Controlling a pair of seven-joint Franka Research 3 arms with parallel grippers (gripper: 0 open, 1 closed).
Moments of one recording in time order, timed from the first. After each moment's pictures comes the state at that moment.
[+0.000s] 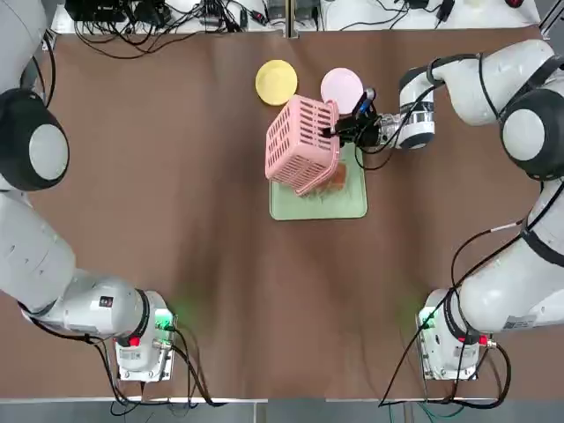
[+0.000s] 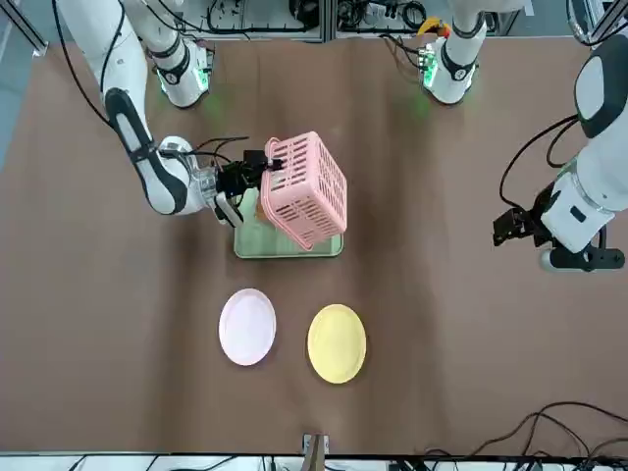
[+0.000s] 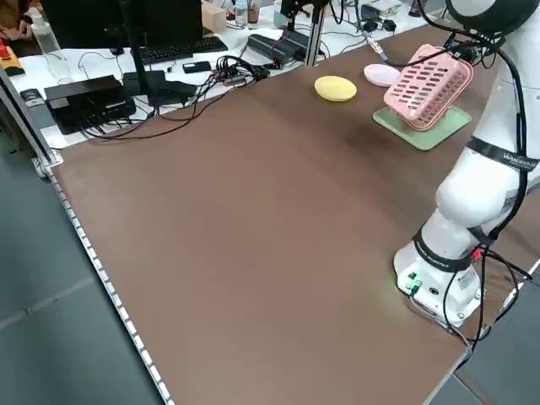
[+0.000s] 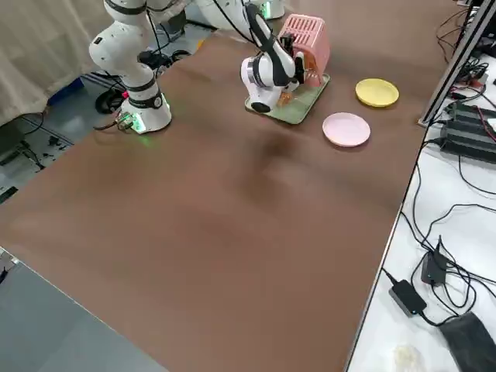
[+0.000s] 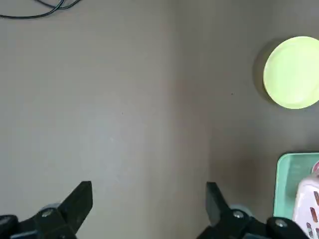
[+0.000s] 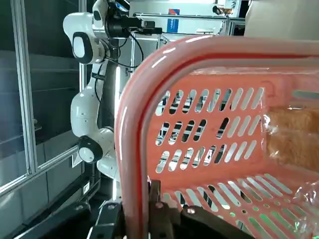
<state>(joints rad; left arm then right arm) -0.10 0.23 -0.02 -1.47 -0.04 1.72 -0.11 0.09 0.44 0.23 -2.29 1.74 1.54 -1.32</state>
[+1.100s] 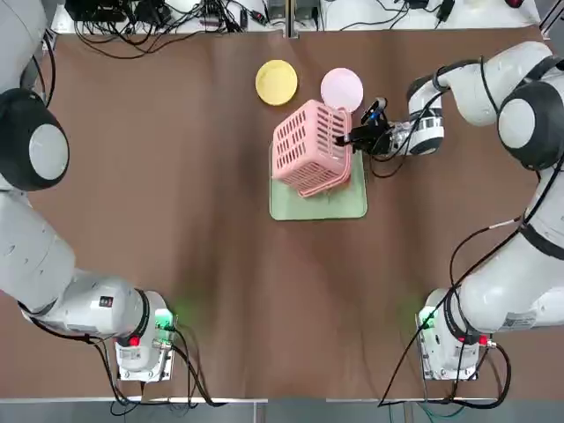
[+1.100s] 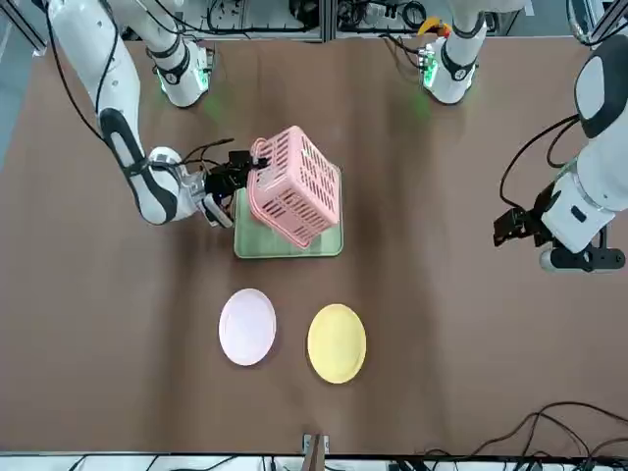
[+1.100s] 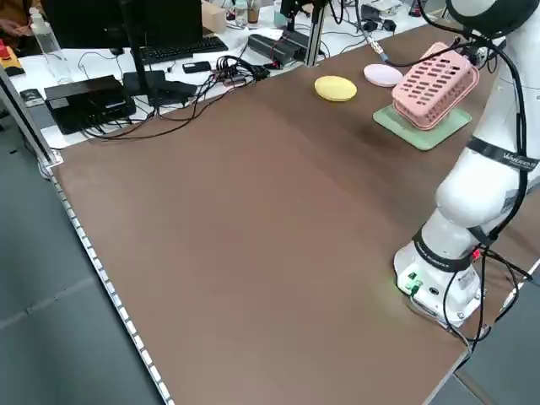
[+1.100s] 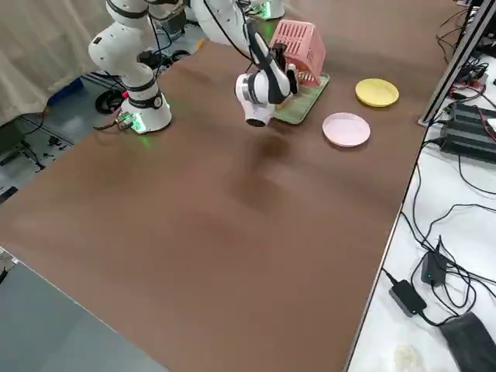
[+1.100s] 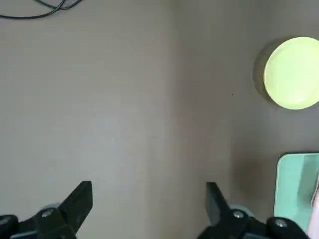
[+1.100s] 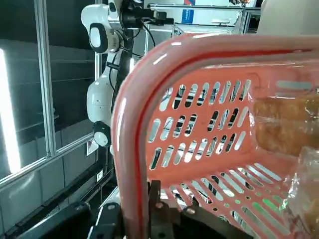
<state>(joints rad) -0.10 0.23 -0.02 -1.47 -0.04 1.72 -0.11 0.05 0.51 0.15 -2.30 1.62 1.39 -1.40</state>
